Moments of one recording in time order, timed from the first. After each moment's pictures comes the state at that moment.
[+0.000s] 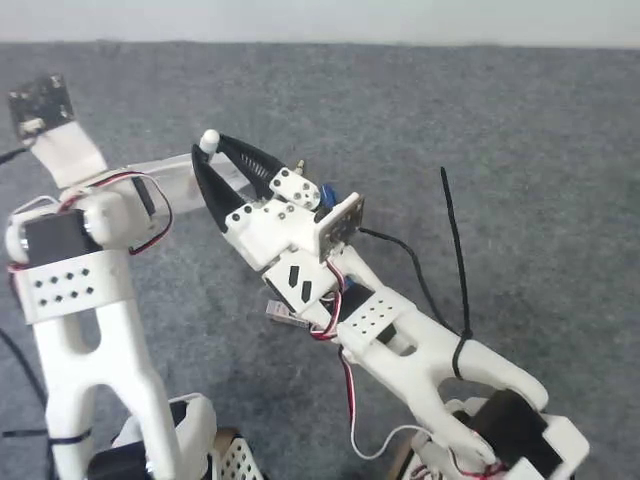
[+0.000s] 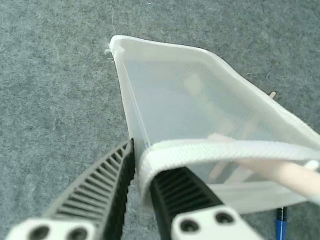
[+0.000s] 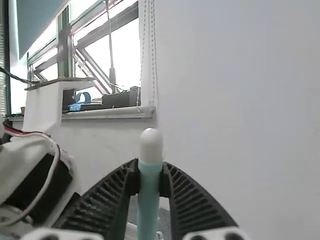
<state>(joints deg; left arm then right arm) -21.6 -29.8 19.6 79.3 14.5 -47.0 -13.0 51.0 -51.2 -4.7</state>
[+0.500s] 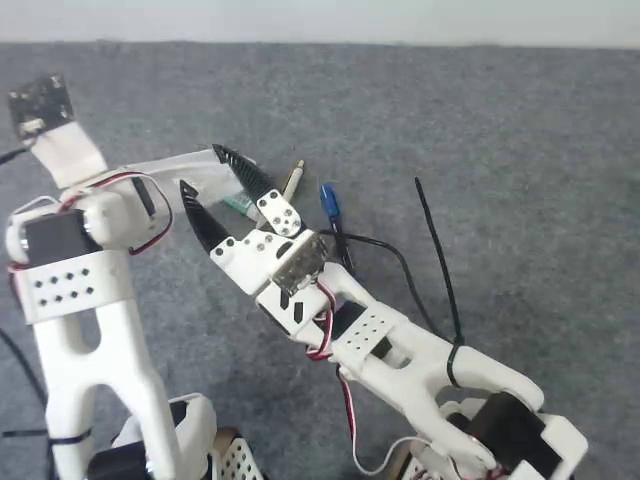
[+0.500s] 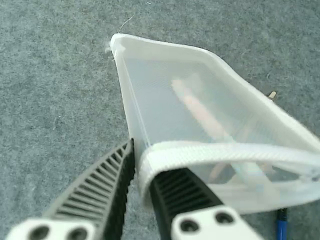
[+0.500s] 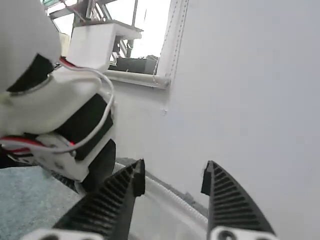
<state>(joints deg) -21.6 -29.8 19.6 79.3 14.5 -51.3 -13.2 54.9 -48.5 8.0</state>
